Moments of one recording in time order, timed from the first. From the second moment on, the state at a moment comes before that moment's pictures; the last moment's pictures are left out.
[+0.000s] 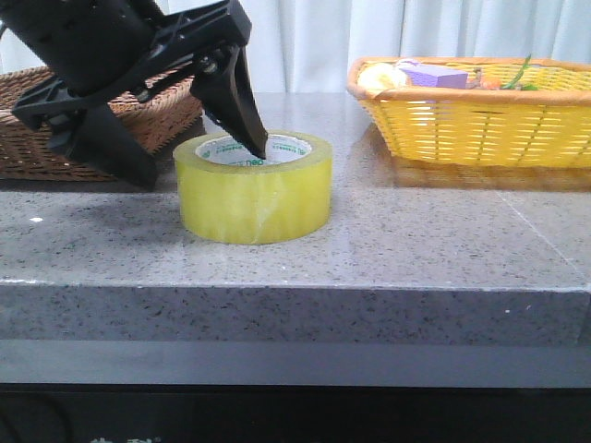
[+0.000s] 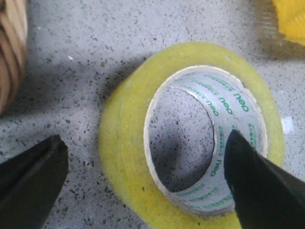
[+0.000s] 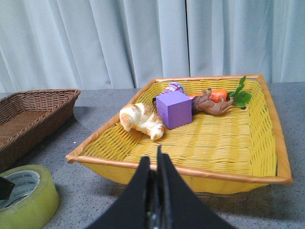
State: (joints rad) left arm -0.58 1.52 -1.07 -0.32 0.56 -0.18; right arm 0.18 0.29 -0.36 0.12 0.13 0.04
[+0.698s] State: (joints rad) left arm -0.58 1.53 -1.07 -0.33 0.54 -0.18; right arm 0.18 0.29 -0.36 0.12 0.13 0.04
